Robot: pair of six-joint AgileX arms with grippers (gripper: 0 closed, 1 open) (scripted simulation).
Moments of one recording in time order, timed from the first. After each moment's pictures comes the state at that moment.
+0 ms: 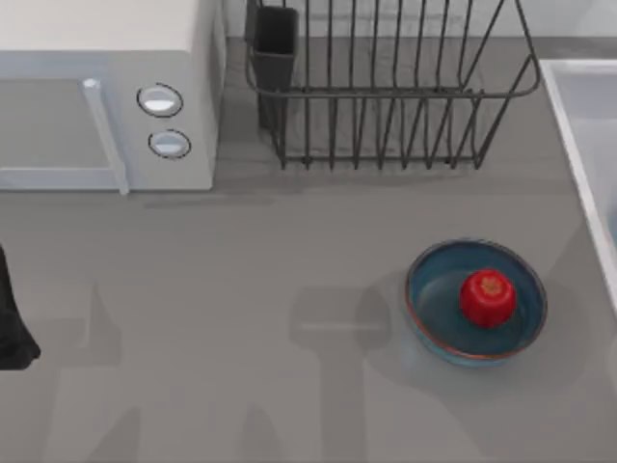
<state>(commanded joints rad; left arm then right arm) 0.00 0.00 0.00 0.00 0.00 0.00 -0.38 2.71 2.21 -0.98 -0.03 -0.35</state>
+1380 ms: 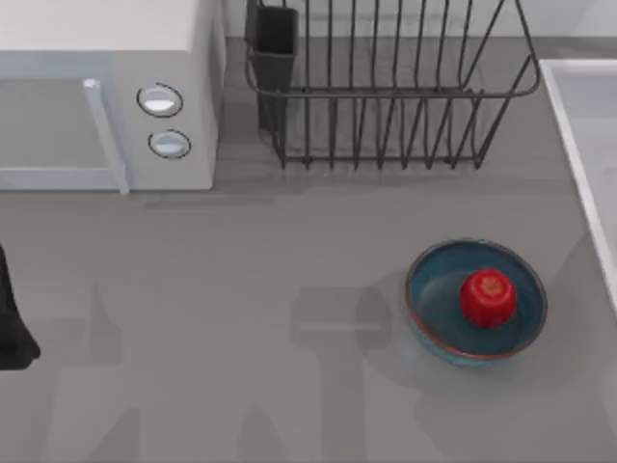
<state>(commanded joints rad) 0.00 0.00 0.00 0.00 0.00 0.00 -0.42 2.59 2.15 -1.04 -0.03 -0.39</state>
